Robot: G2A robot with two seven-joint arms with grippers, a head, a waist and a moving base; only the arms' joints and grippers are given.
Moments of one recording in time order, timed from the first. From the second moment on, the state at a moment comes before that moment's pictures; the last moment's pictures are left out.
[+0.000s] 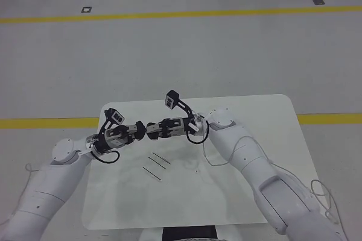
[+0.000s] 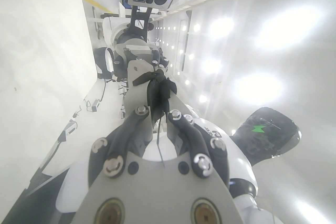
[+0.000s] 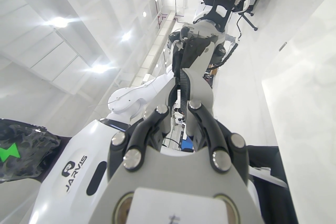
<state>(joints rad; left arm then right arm) 1.26 -0.88 -1.17 -1.35 -0.97 -0.25 -1.18 -0.75 -1.61 0.92 -0.69 0.55 -0.34 1.39</state>
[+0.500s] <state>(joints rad) 1.27 -0.89 -1.18 -1.35 -0.97 -0.26 -1.20 -0.78 -1.60 0.95 -0.72 0.55 -0.34 1.39</state>
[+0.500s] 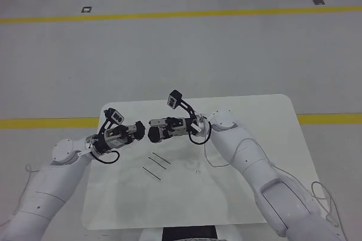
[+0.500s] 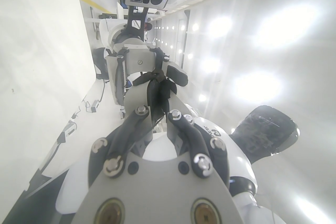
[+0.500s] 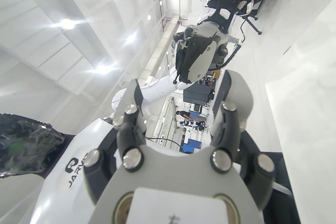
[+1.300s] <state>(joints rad) 1.27 -0.90 -1.20 -1.34 -0.91 -0.27 -1.13 -0.81 -1.59 0.99 -0.78 0.50 -0.34 1.39</state>
